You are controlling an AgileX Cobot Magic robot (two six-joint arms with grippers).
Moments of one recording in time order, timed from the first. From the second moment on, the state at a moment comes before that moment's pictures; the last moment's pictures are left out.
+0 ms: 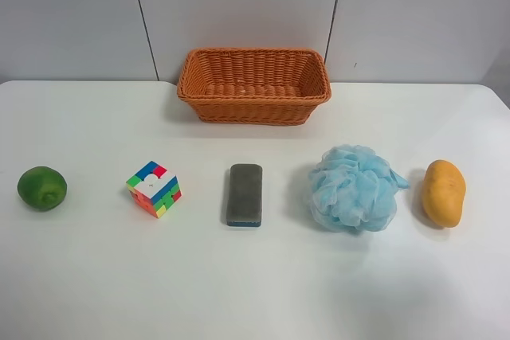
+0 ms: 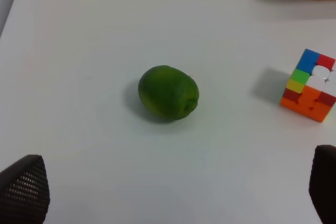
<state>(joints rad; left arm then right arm) -0.02 -0.01 -0.52 0.05 1.06 0.02 -0.03 -0.01 -0.48 -0.02 1.05 0.04</state>
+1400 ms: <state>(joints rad) -0.46 1.55 -1.15 0.03 1.00 0.07 -0.03 -0.01 -0.48 -0.02 1.05 0.04</state>
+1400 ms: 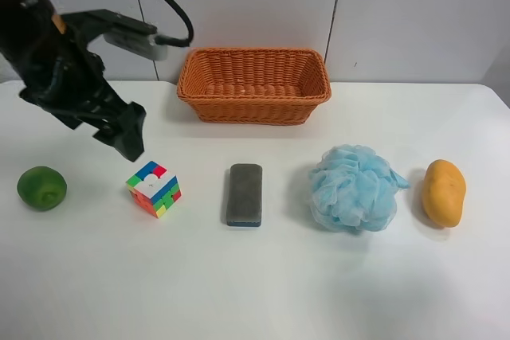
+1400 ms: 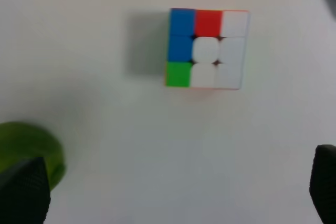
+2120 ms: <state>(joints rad) -0.46 1.84 -1.15 -0.02 0.82 0.07 -0.03 -0.01 -0.48 -0.02 1.05 0.04</state>
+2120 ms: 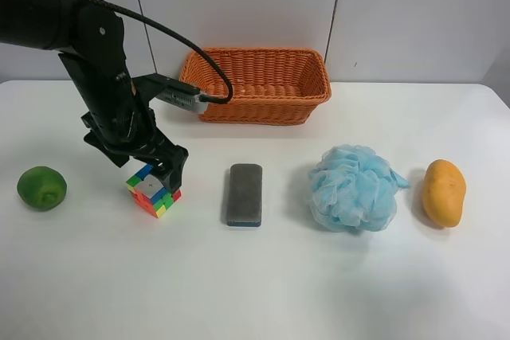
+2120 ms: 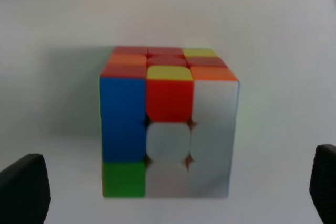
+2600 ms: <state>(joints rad) -0.46 1.96 -1.15 0.02 0.75 0.07 -0.03 -0.01 -0.48 -0.02 1.05 0.04</state>
